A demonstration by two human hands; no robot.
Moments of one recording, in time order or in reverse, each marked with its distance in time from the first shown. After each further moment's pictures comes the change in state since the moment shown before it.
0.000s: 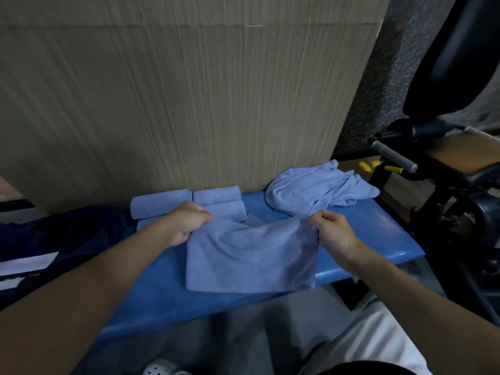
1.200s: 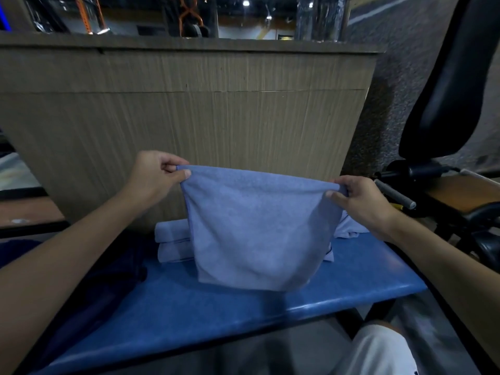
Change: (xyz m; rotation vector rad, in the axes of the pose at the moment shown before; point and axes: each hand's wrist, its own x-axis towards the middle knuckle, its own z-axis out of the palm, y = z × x) left_hand -0.110 0.100 -0.096 0.207 0.528 0.766; right_hand -0.033 -0.134 -0.036 -0.406 0.015 -0.559
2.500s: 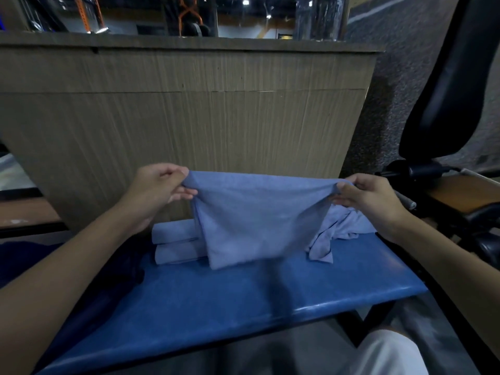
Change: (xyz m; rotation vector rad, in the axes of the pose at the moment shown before) left_hand -0.015 0.001 0.015 -0.443 -0.083 -0.296; right_hand 0.002 0.005 -0.011 0.373 0.053 0.076
